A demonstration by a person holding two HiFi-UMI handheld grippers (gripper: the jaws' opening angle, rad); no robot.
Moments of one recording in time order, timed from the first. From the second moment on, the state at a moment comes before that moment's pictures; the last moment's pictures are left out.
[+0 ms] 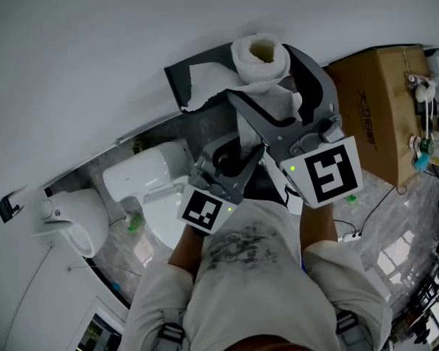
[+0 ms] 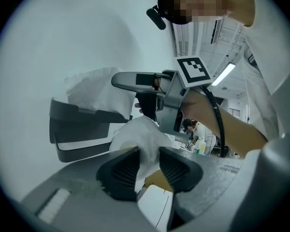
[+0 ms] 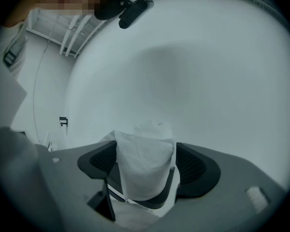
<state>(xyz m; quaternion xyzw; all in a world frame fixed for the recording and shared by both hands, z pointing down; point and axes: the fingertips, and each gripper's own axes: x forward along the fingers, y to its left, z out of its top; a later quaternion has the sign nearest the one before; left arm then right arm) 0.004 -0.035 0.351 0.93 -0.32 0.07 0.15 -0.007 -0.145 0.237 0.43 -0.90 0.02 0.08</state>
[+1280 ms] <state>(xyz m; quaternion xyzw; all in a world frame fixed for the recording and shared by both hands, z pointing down) 0.032 -0.037 0.351 0.95 -0.26 0.06 0.14 0.065 -0.146 0.213 0.54 -0.84 -0.02 0.05</state>
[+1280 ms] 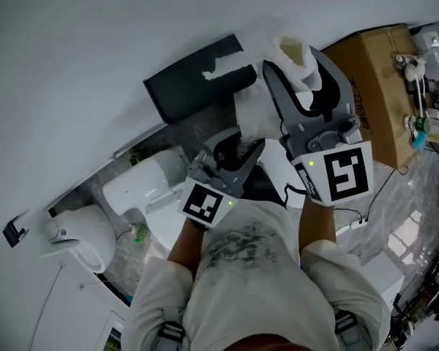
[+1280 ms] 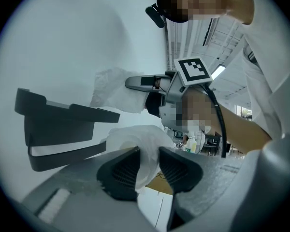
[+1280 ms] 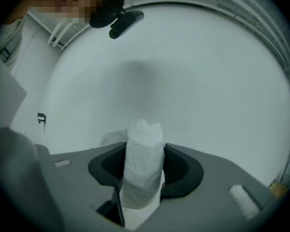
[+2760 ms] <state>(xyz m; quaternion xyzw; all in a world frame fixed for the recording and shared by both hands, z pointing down) 0.005 0.014 0.357 0.95 -0.27 0.11 0.12 0.128 -0.136 0.282 0.53 -0.84 0.13 -0.08</state>
